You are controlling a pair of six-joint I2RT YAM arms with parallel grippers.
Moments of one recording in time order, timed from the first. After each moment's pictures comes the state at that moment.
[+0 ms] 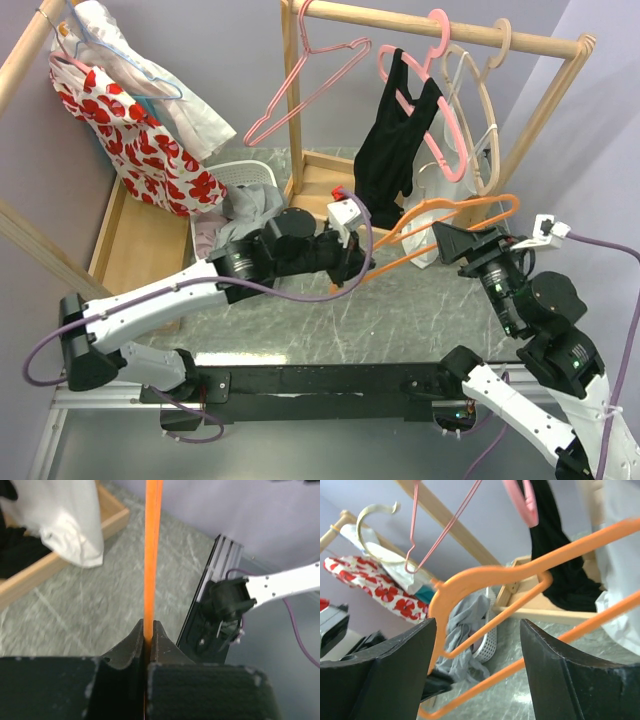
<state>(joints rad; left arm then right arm) -1.10 1.32 1.28 -0.19 0.14 -0.28 0.65 0.46 1.03 -0.54 0.40 0.68</state>
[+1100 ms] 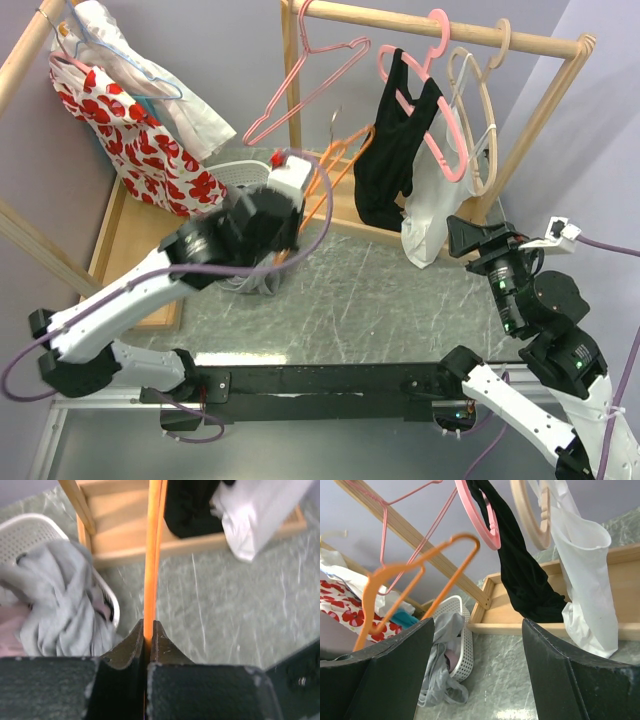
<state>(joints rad) -1.08 1.24 1.53 -0.81 -0.52 -0.34 0.65 0.45 1.05 -0.56 0.57 0.62</state>
